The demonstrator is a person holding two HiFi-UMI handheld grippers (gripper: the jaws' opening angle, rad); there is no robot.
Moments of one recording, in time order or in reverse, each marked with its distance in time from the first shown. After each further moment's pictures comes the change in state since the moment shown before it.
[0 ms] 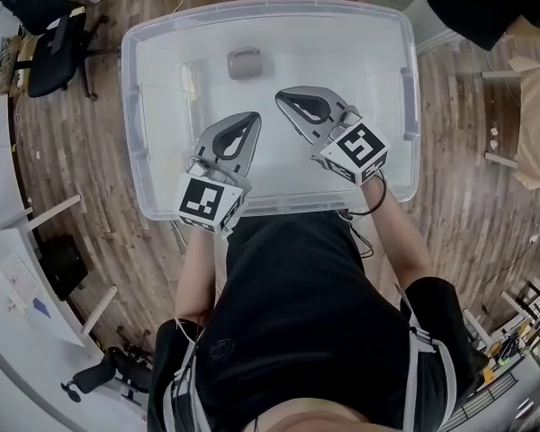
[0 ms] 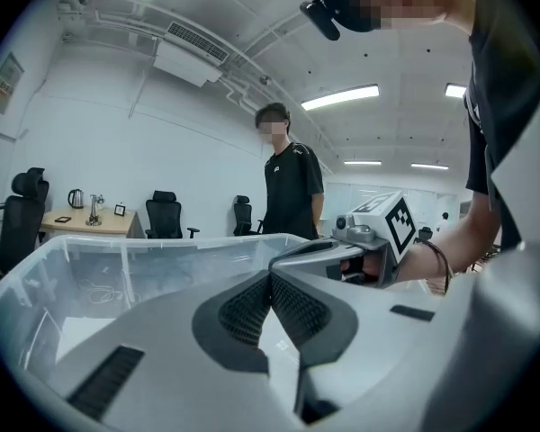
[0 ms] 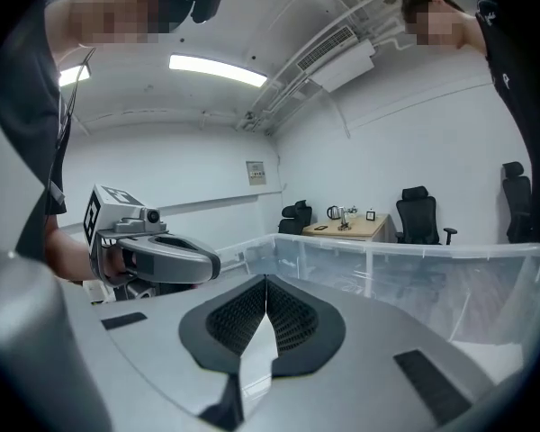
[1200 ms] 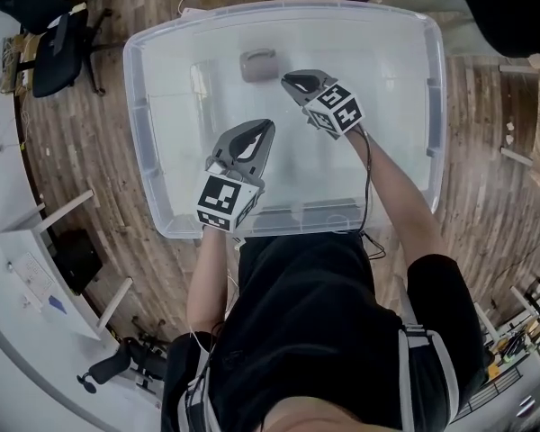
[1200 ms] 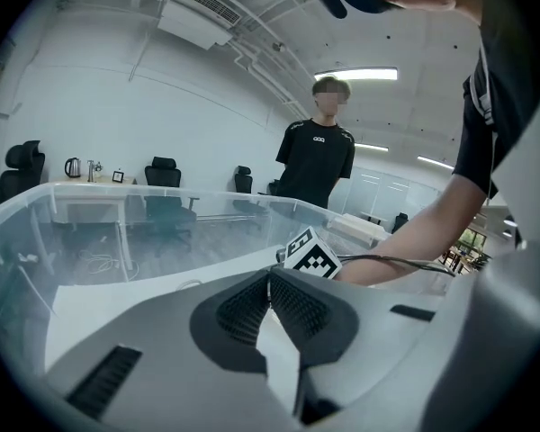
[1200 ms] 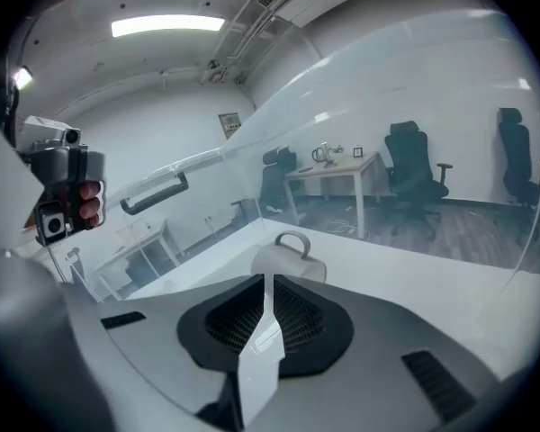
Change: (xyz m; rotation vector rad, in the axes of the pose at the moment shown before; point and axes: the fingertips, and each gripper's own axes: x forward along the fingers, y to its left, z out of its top) left arm 0.029 0.040 -0.063 -0.079 0.184 -0.025; right arm 0.113 -0.093 -0.170 0.164 0.294 -0.011
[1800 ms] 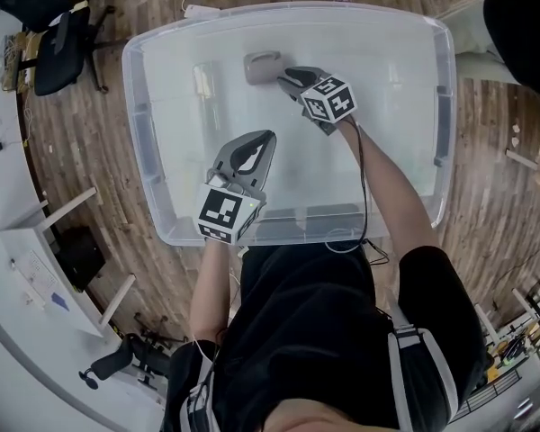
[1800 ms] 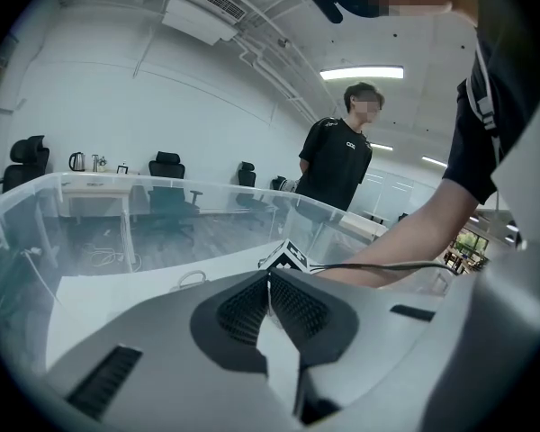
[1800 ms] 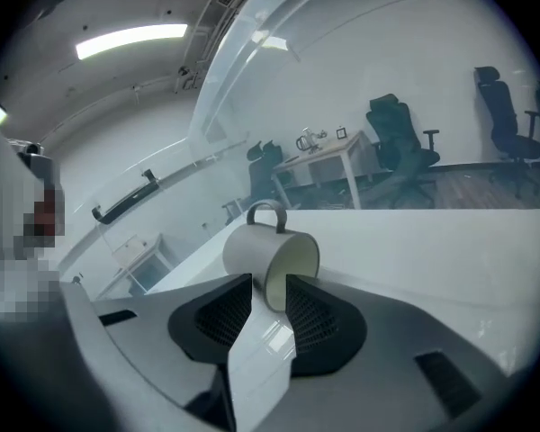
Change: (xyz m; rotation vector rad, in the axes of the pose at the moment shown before) left arm -0.002 0.003 -0.009 -0.023 0.024 0.013; right arm 0.048 -0.030 -0.028 0.170 0.012 0.013
